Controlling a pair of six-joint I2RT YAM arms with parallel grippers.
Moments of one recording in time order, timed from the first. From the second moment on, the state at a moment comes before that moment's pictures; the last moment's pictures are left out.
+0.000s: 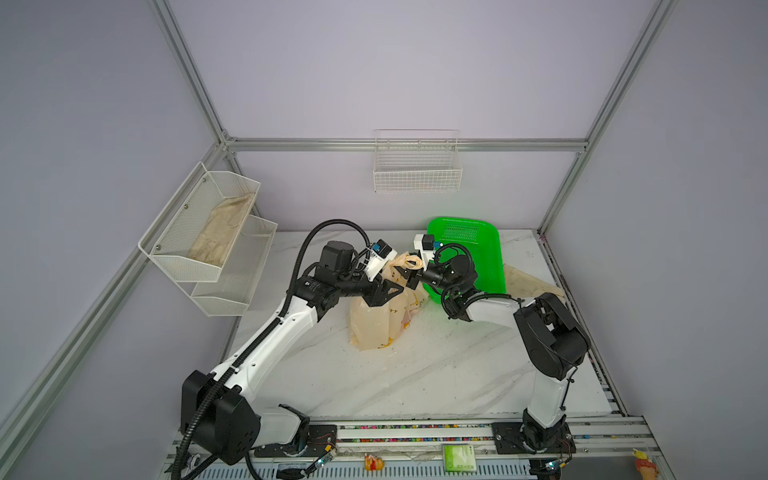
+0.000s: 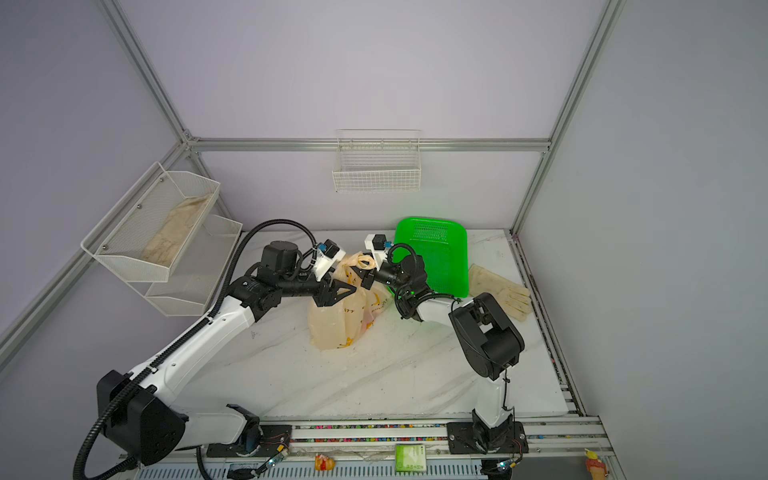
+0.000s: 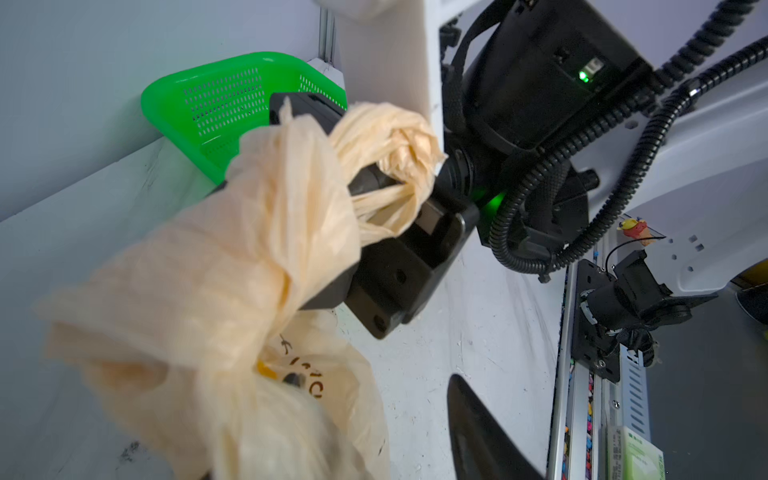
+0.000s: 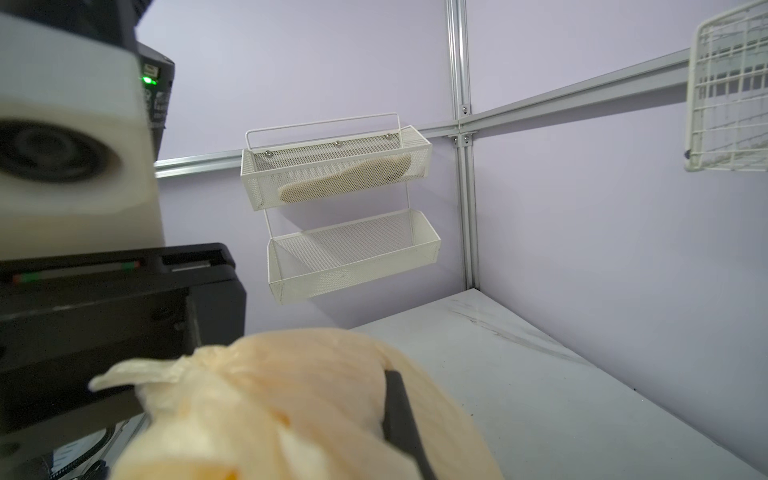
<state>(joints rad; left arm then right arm) -0.43 1.31 1.18 -0.46 0.58 0.13 0.58 1.88 1.08 1.10 -0.70 0.32</state>
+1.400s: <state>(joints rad) -0.33 1.00 1.05 -0.49 0.20 0.19 0.58 1.99 1.14 1.26 -0.90 0.49</state>
